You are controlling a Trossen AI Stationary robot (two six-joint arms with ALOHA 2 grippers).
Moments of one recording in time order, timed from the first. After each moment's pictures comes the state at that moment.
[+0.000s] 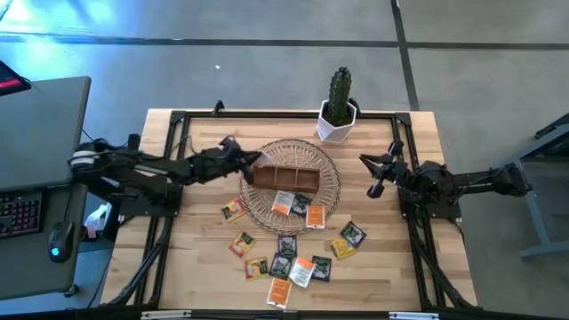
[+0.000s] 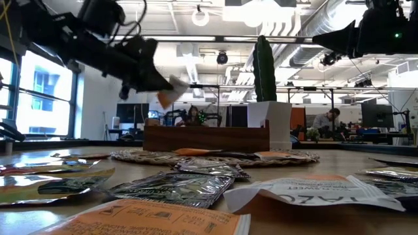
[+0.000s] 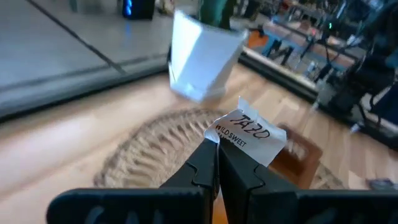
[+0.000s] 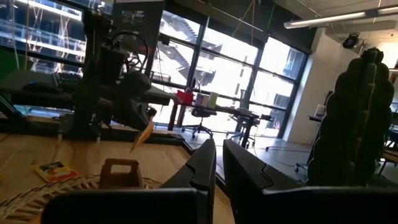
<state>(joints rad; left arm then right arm) 0.16 1.27 0.40 0.64 -0.35 -0.41 0.03 0.31 0.05 0.50 0.44 -0.34</state>
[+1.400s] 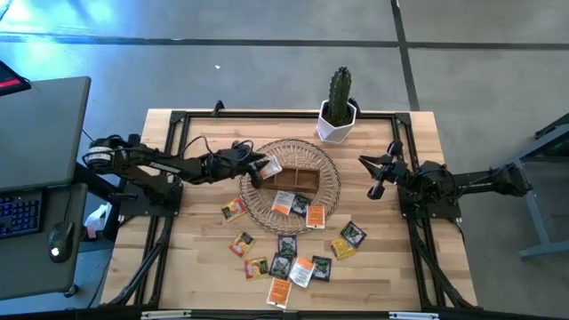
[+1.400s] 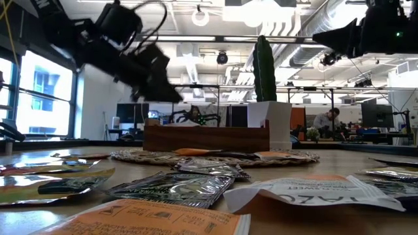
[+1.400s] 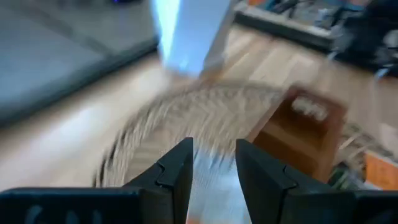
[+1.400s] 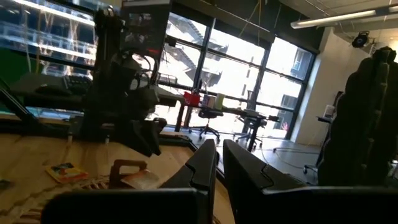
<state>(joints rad) 0.16 1.40 0.50 0.56 -0.31 -0.22 0.03 0.32 0.05 0.51 0.40 -0.32</state>
